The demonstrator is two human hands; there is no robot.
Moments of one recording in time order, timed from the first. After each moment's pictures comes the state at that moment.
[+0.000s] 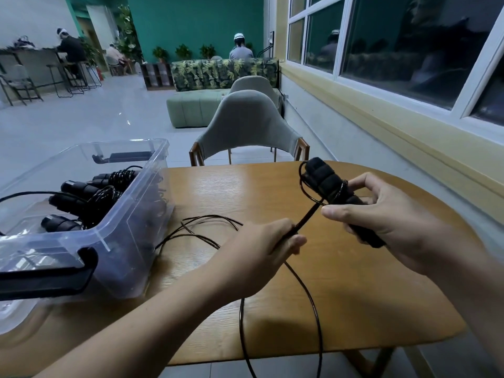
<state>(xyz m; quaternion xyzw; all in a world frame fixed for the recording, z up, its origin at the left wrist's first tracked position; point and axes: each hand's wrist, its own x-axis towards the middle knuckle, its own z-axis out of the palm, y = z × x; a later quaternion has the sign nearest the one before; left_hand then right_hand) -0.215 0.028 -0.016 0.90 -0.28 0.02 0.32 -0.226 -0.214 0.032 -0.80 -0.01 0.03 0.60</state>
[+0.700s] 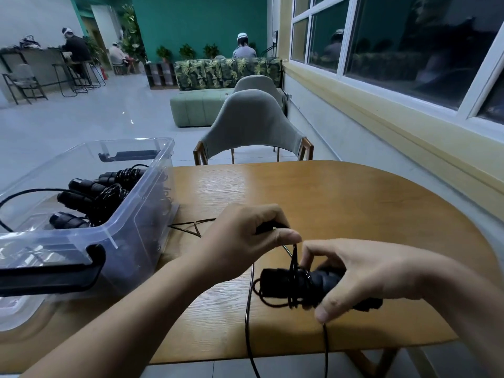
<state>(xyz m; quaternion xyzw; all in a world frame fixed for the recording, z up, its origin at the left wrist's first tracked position) -0.207 0.056 -0.004 0.85 -0.31 0.06 0.42 -0.233 -0.195 0.019 -0.83 -0.17 0.36 0.40</state>
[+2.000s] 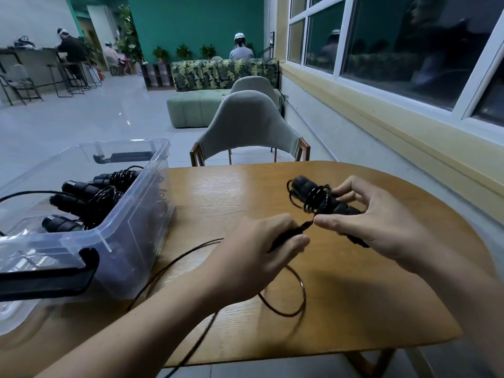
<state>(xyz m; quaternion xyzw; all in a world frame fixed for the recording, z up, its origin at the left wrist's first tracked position) -0.221 0.034 -0.008 0.86 -0.34 0.08 0.36 -0.214 -0.214 0.015 -0.87 -0.05 -0.04 0.48</state>
